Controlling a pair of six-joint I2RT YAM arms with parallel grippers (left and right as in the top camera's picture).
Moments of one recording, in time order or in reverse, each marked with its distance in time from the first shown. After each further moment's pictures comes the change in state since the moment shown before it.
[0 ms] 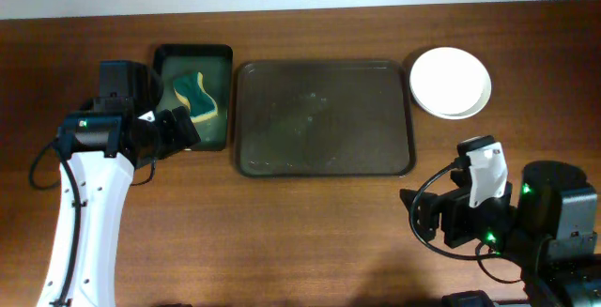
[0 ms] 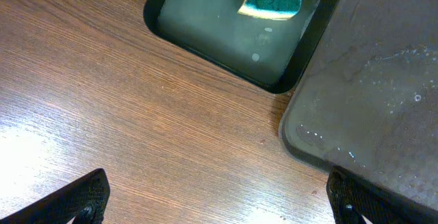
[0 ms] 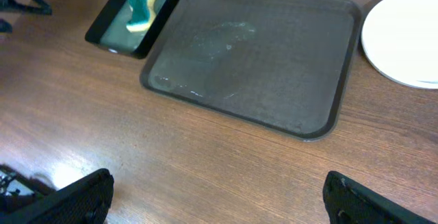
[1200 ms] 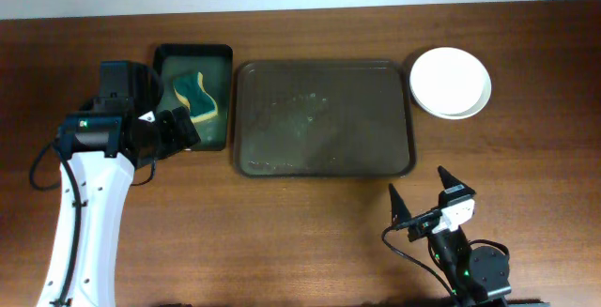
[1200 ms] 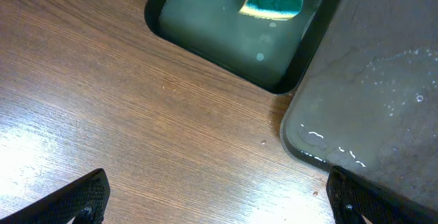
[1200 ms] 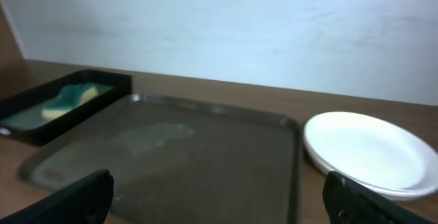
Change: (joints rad) left arm 0.000 0.000 -0.004 0.003 -0.003 0.000; right arm 0.087 -0.742 -1.146 1.114 0.289 -0.001
